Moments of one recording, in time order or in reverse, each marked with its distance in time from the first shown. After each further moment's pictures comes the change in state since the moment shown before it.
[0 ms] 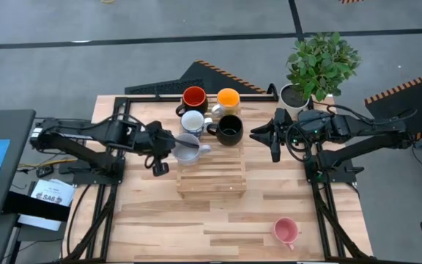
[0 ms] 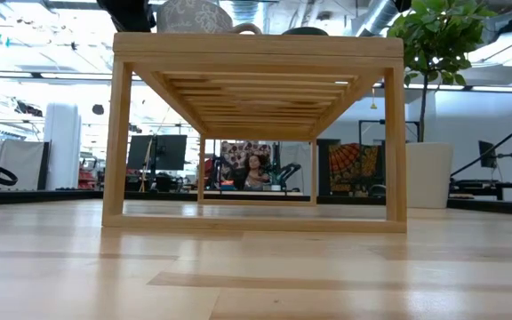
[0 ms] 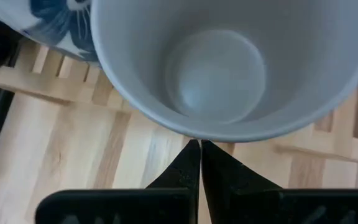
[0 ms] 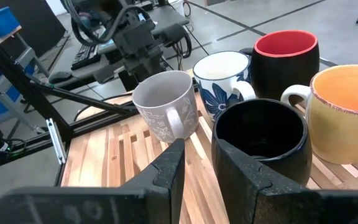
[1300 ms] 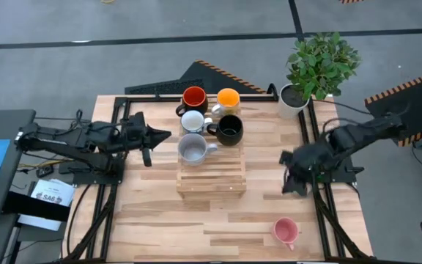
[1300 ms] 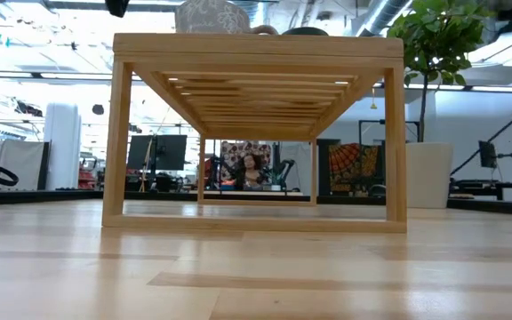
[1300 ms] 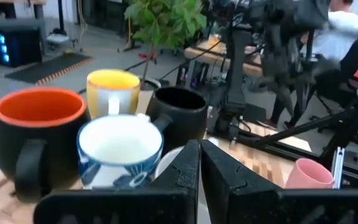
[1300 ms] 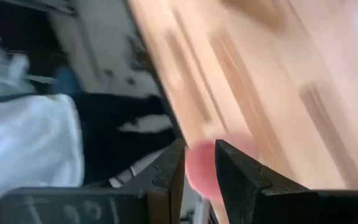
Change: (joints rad) left arm -0.056 -0.466 -0.443 0.905 -0.194 -0.002; right arm 0.283 0.001 -0.002 -0.507 -0.508 0.677
